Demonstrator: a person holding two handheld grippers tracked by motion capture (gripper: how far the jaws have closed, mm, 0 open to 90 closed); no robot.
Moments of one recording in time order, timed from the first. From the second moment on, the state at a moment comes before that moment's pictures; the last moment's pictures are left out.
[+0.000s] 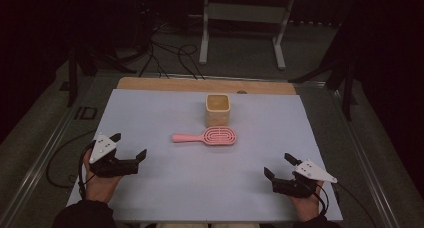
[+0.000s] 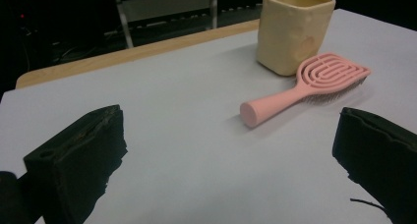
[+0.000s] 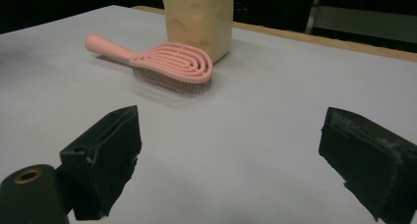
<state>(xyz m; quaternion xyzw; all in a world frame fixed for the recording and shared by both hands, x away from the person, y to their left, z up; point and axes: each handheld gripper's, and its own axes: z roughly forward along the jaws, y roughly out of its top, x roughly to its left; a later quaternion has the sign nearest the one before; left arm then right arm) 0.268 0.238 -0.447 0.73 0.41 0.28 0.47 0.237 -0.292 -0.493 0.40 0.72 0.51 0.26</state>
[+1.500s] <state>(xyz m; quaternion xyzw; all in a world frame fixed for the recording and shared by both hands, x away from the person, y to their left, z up) 0.338 0.192 -0.430 0.78 0.38 0.27 0.42 0.240 -0.290 -0.495 0.40 0.72 0.51 0.25</state>
